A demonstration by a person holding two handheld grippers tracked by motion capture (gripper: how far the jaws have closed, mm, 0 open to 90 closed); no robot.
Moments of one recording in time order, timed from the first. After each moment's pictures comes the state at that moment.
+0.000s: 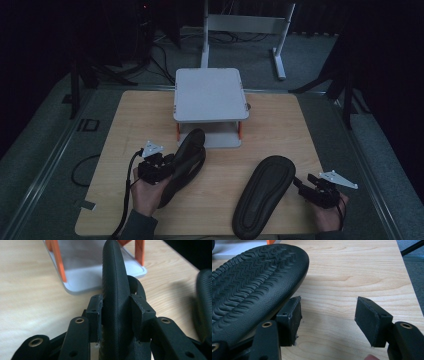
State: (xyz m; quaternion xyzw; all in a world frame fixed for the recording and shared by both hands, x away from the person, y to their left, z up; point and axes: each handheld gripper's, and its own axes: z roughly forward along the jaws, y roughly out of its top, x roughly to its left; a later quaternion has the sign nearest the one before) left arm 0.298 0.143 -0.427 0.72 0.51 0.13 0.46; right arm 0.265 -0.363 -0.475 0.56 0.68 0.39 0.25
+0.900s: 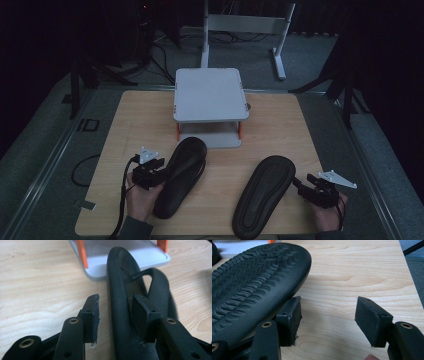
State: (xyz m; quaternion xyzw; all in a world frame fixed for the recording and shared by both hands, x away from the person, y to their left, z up) left arm 0.291 0.156 -0.443 0.73 0.52 0.18 0.40; right arm 0.266 -0.362 -0.475 0.56 0.69 0.39 0.25
